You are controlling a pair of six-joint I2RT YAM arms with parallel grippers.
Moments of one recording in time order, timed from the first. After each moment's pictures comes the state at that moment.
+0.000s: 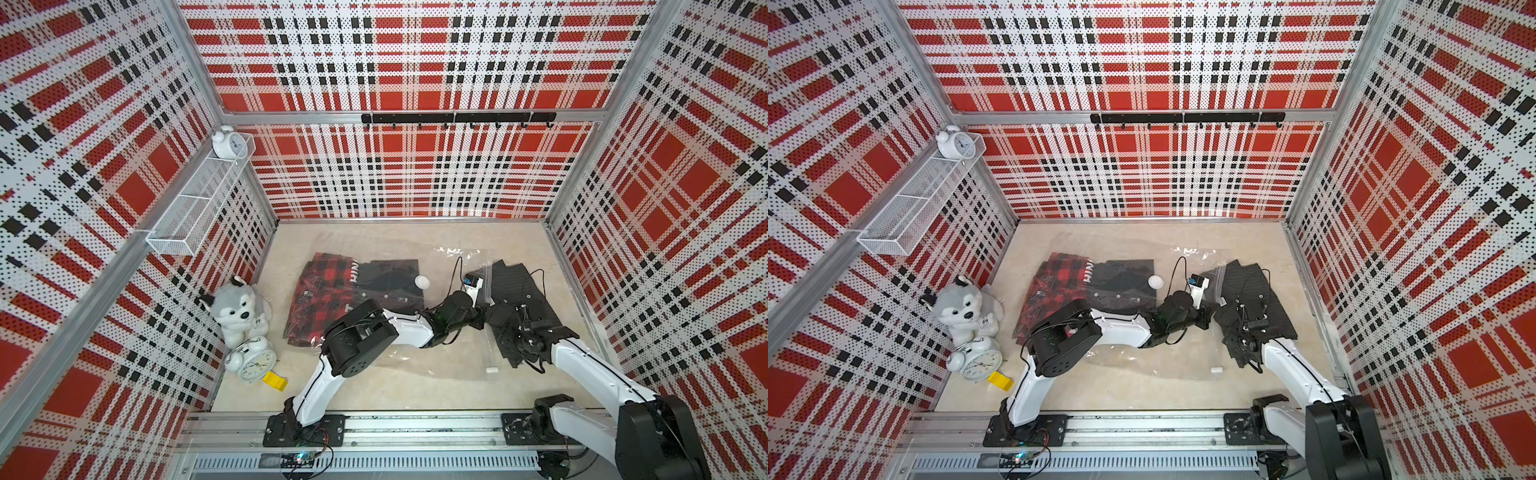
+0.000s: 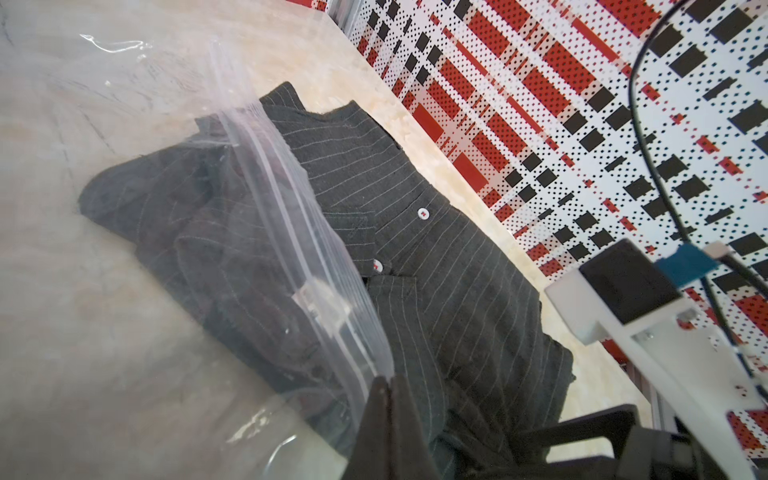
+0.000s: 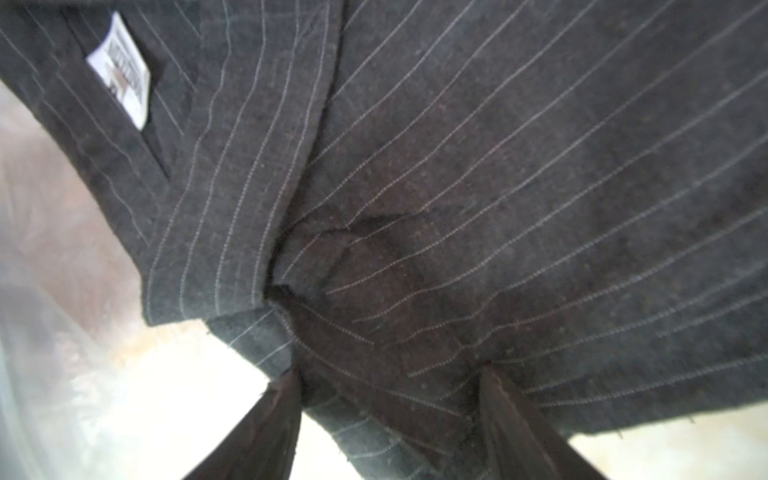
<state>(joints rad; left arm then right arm) -1.02 2.17 1.28 0.55 0.00 -0.57 0.19 1.10 0.47 -0.53 0.05 0.70</state>
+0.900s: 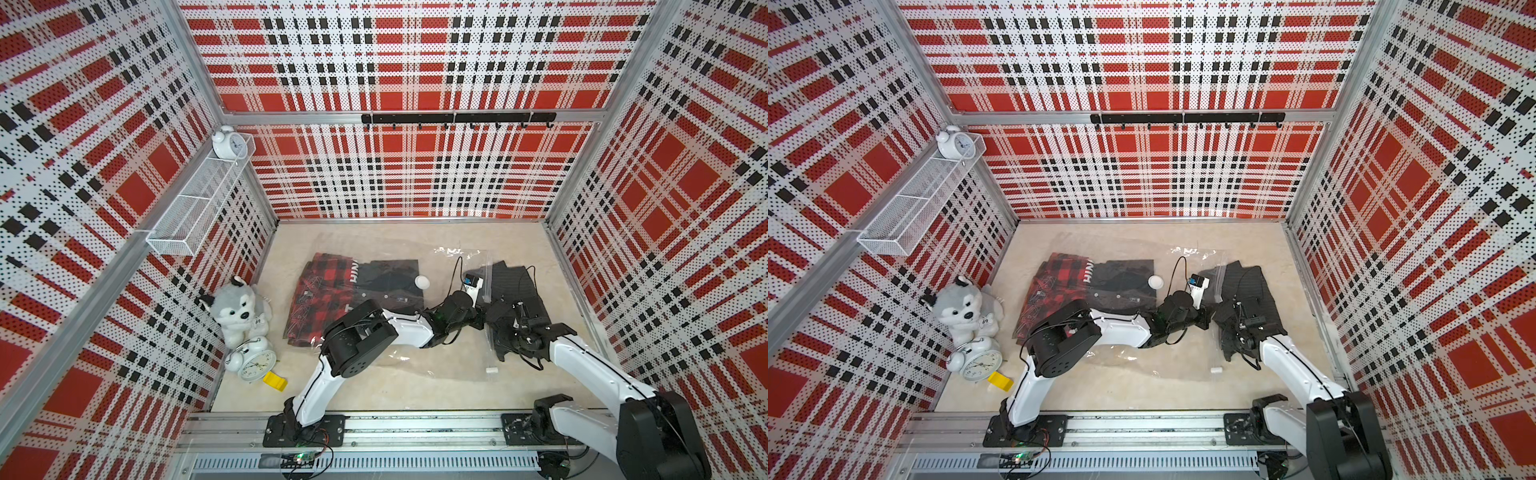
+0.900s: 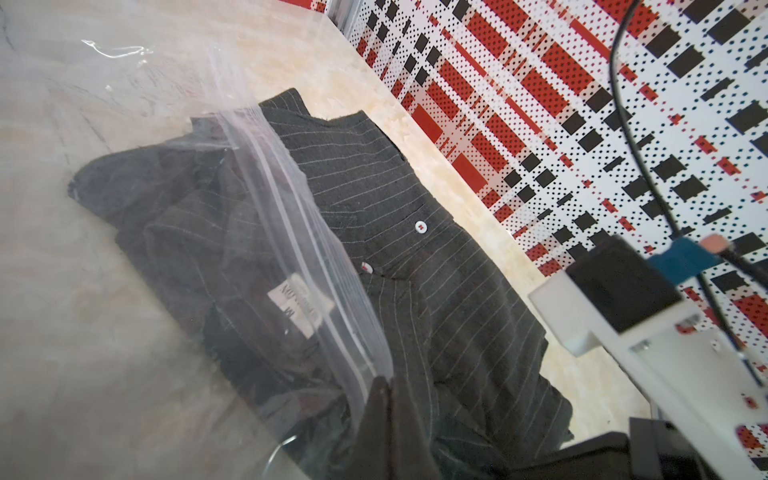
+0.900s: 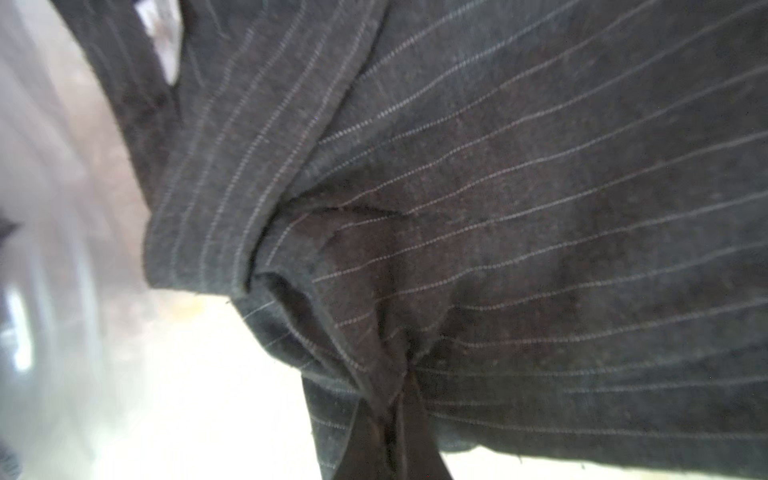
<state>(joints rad) -1.02 2.17 1.28 0.55 -0.01 -0.56 0.21 1.09 0.52 -0.56 -0.03 0.65</state>
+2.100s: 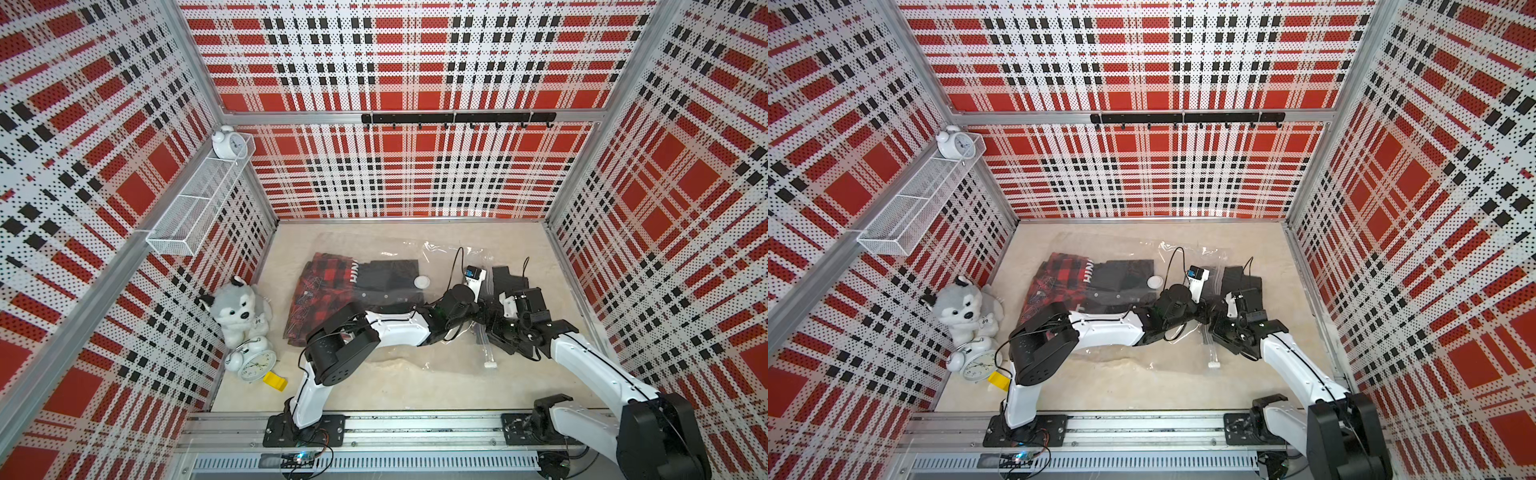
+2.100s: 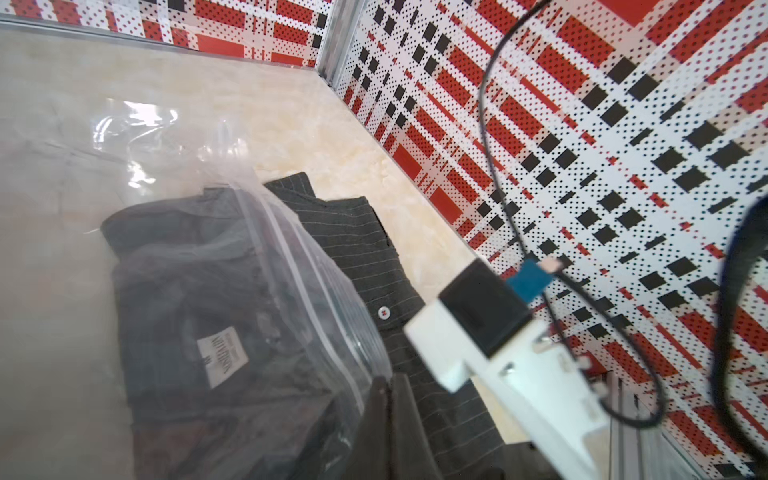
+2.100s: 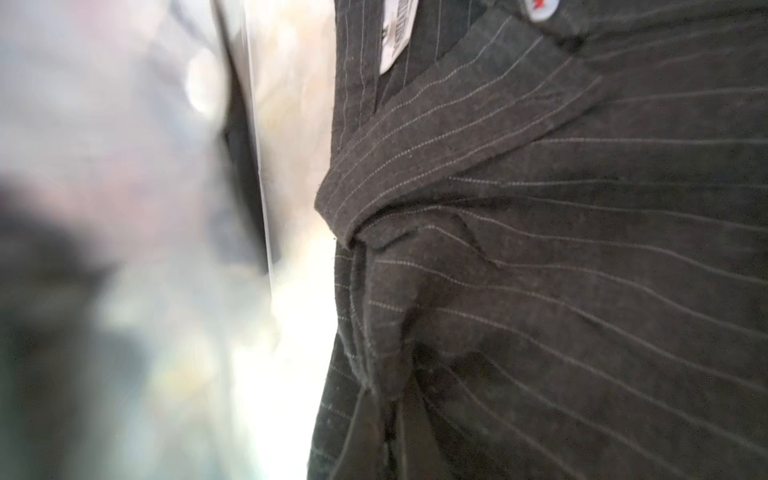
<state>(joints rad) -1.05 2.02 1.28 0.45 -0.04 -0.54 0.21 1.12 0.53 -0.37 -0.43 0.68</state>
